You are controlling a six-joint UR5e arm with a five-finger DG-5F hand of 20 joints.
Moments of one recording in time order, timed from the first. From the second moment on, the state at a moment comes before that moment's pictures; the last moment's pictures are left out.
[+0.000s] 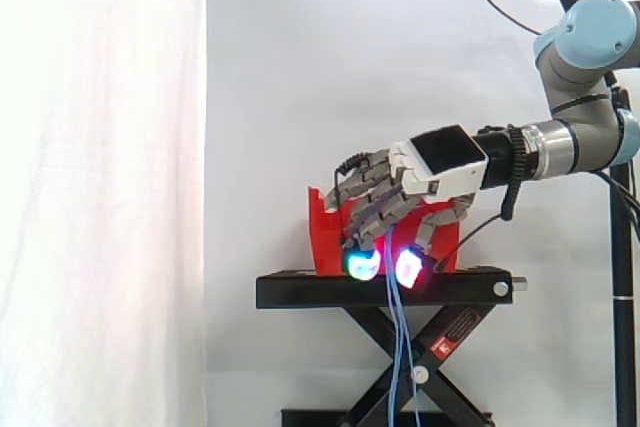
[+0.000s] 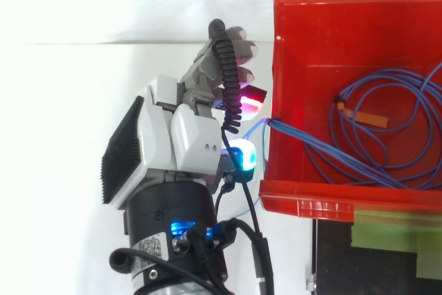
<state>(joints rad) -0.22 -2.24 -0.96 -3.28 -2.01 -2.47</state>
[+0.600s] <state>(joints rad) -0.22 -2.24 -0.96 -3.28 -2.02 -2.47</state>
